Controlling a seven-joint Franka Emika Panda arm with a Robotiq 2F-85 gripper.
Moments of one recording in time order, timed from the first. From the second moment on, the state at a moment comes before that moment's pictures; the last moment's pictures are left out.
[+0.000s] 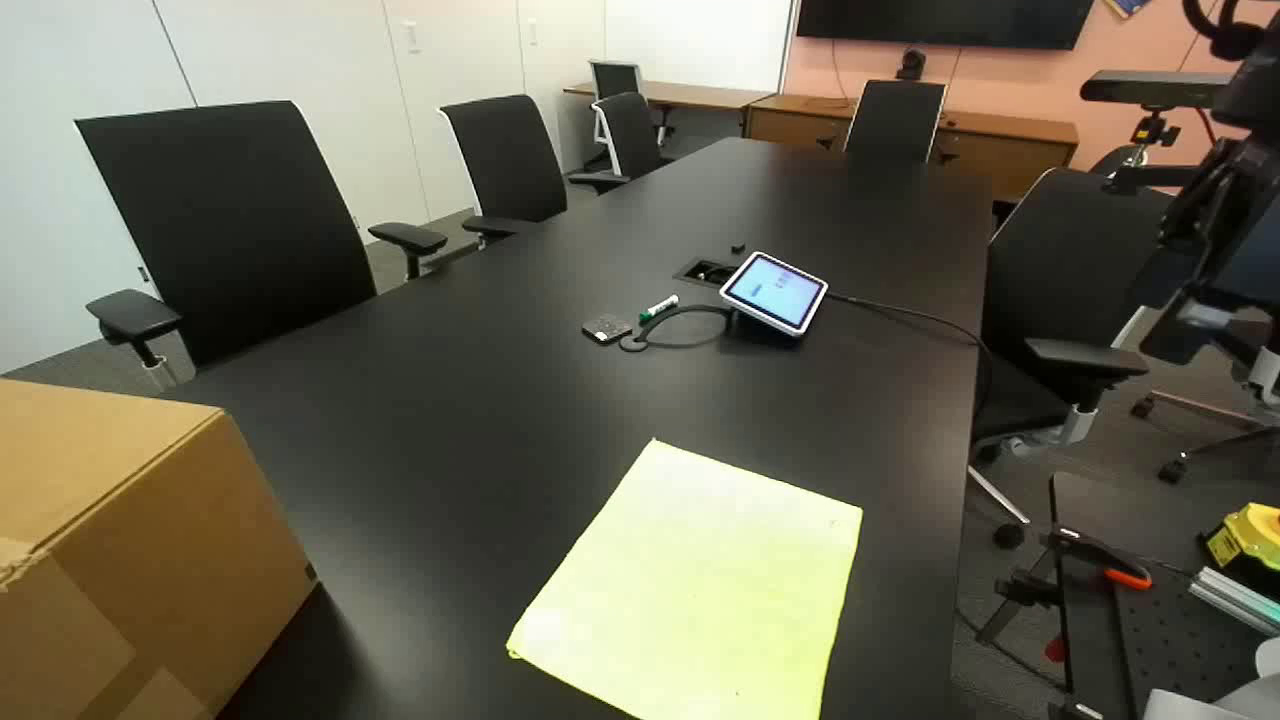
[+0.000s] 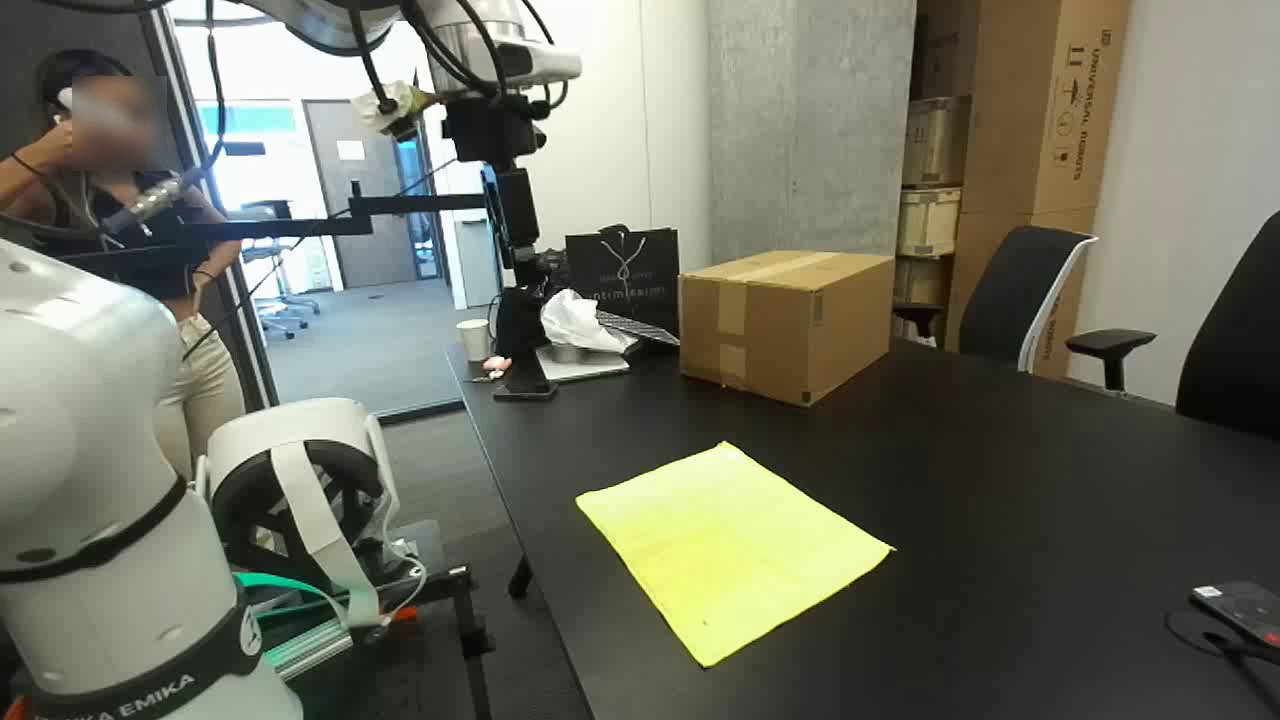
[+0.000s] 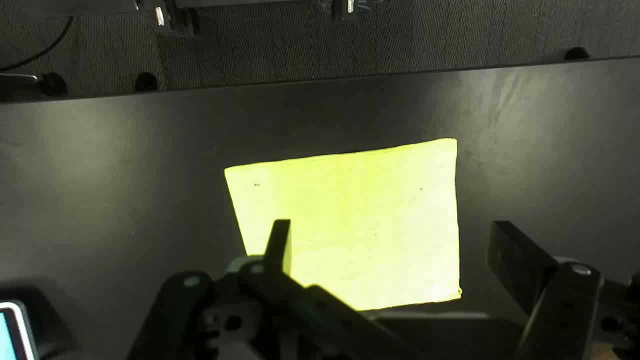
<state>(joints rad) 0.10 -0.80 0.17 -2.59 0.13 1.89 0.22</state>
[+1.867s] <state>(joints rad) 0.06 -0.11 0.07 -2.66 0.15 2.59 0.11</state>
